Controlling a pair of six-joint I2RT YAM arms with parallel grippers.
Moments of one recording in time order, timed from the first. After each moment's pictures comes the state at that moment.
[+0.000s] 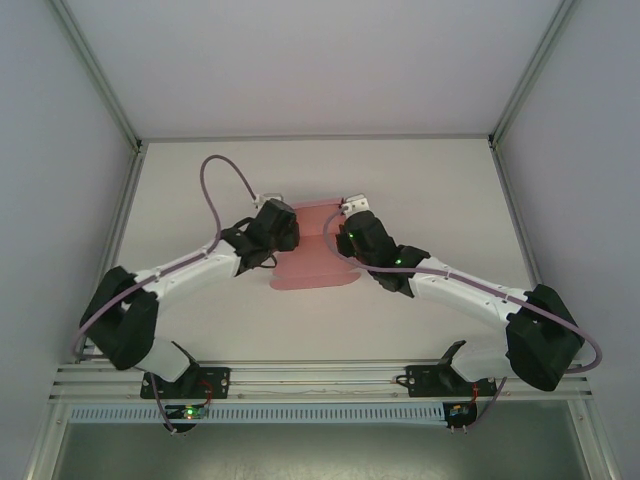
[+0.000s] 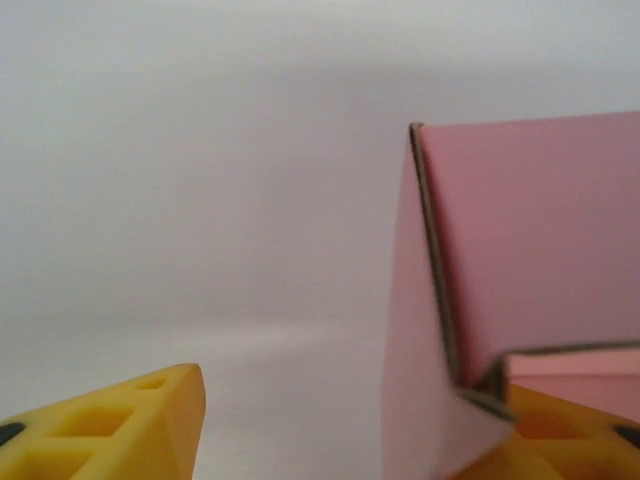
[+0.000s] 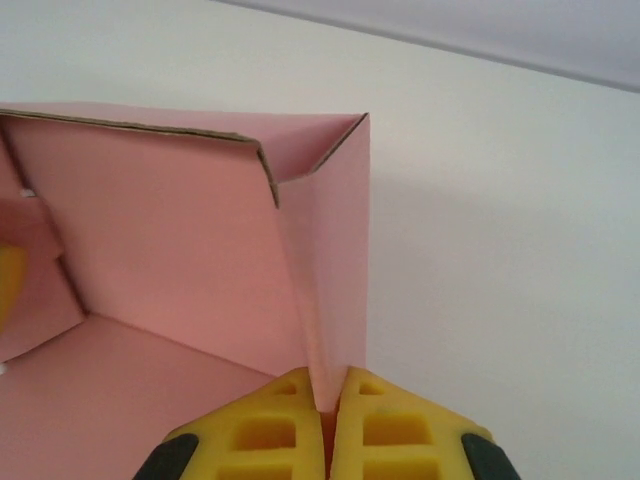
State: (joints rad) left arm -0.62 1.47 0.96 -0.32 -0.22 -0.57; right arm 0.77 1.34 0.84 -0.10 0.39 0.26
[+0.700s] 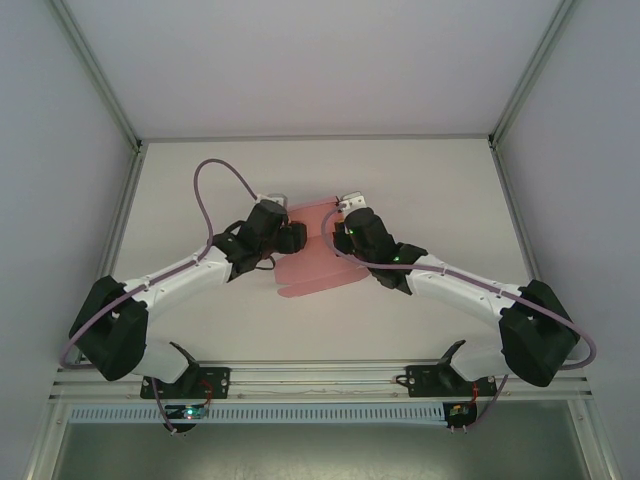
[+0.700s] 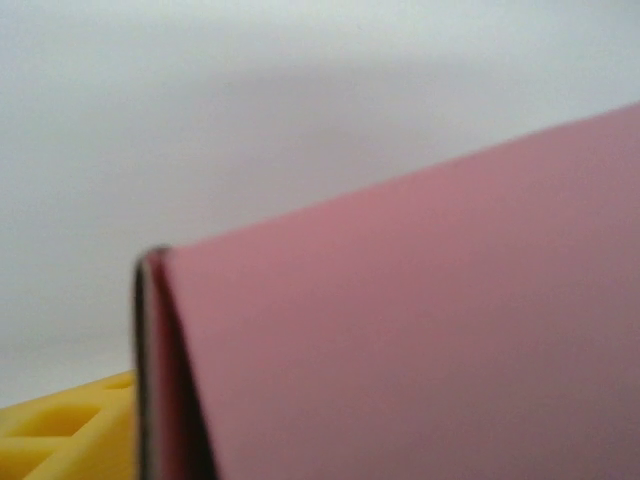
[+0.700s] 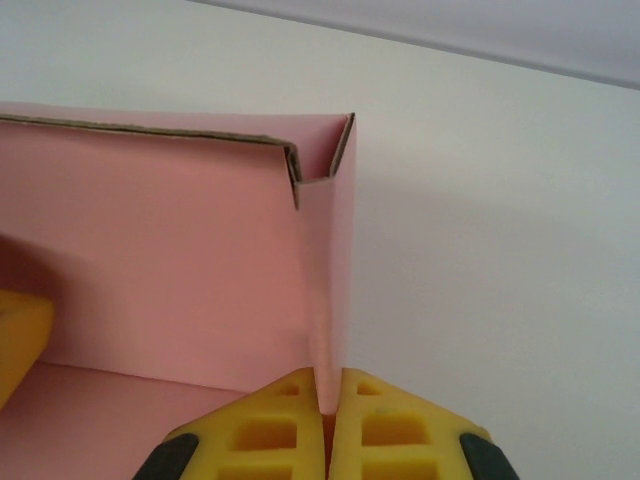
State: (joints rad) left arm -0.61 1.43 0.93 -0.24 -0.11 -0.52; right arm 0.76 1.37 0.84 -0.03 0.30 0.24
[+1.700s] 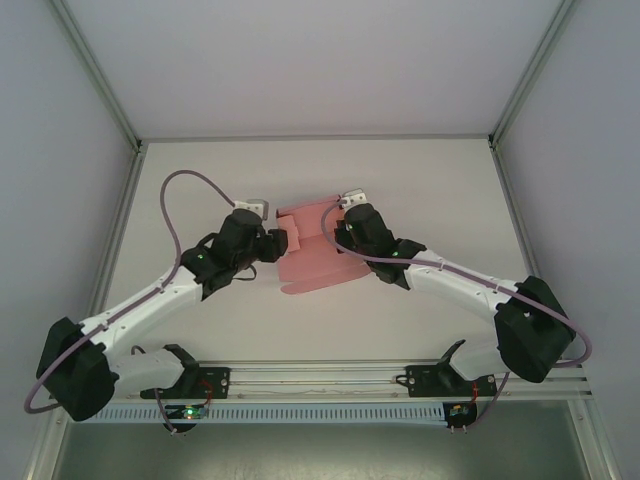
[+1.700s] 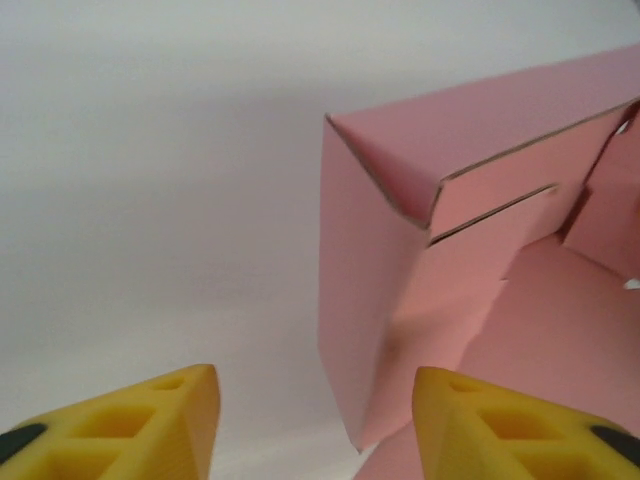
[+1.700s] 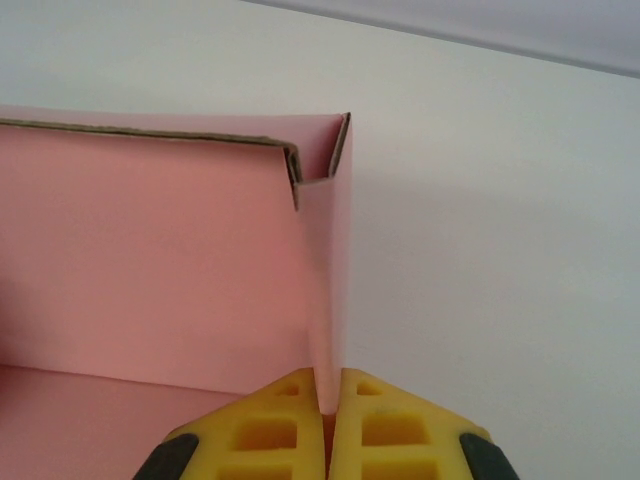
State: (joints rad) left arm -0.59 1.19 0.82 -0.31 -0.06 -0.51; right arm 0.73 1.39 0.86 -0.06 0.30 0.25
